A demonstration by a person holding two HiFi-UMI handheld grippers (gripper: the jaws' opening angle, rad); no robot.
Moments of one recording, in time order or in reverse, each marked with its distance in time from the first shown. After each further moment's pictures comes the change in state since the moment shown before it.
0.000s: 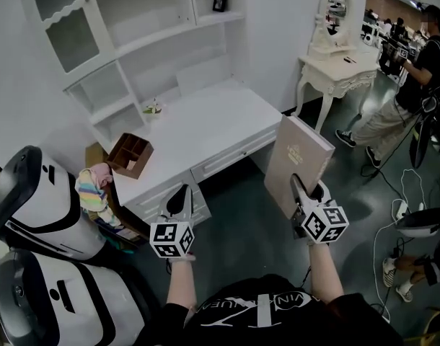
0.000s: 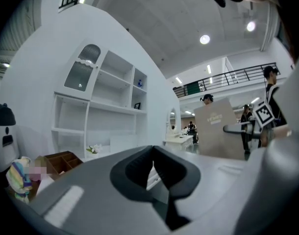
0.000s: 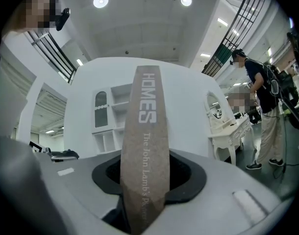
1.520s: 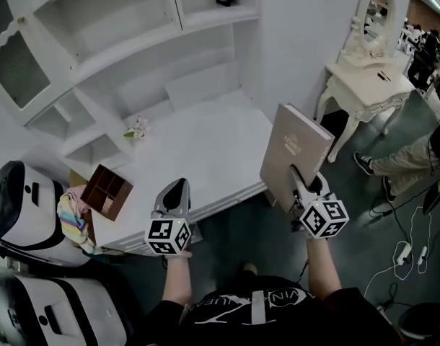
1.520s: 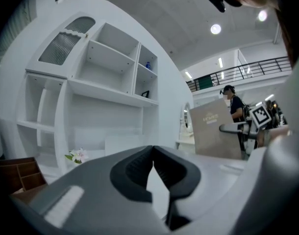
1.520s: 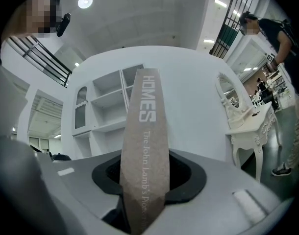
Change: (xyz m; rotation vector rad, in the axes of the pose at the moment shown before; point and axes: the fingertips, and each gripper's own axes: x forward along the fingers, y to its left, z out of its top) left arm 0.356 0.058 0.008 -0.031 0.041 0.104; right arm 0.359 -0.186 0.020 0.050 0.049 0.140
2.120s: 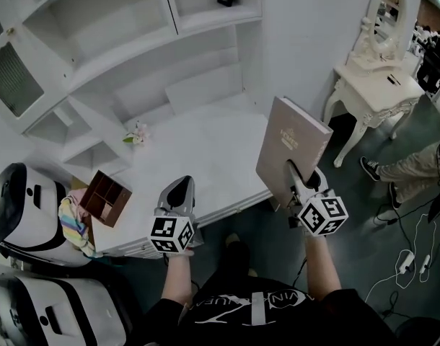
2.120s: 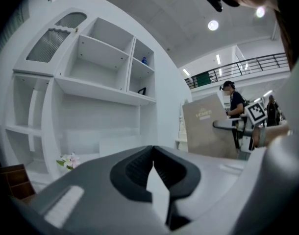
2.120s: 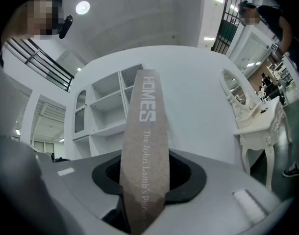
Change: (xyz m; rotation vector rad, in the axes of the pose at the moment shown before) left arm 0.064 -0.008 0.006 0.035 0.017 -0.013; right arm 0.063 -0.026 0.013 0.022 -0.028 0.060
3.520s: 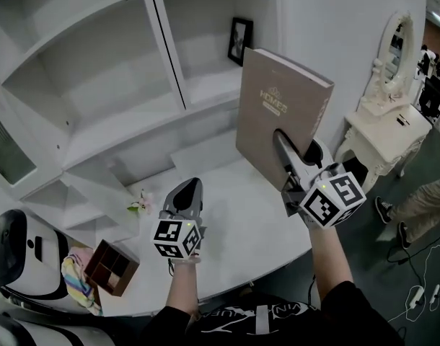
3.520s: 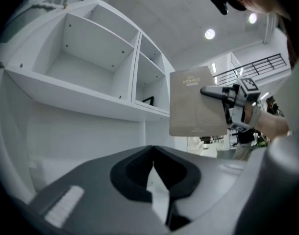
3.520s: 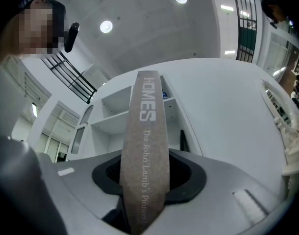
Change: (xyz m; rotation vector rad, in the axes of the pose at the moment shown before) left arm 0.211 0.105 0.131 0.022 -0.136 -0.047; right arm 0.257 0.053 0.209 -0.142 -0.264 0.244
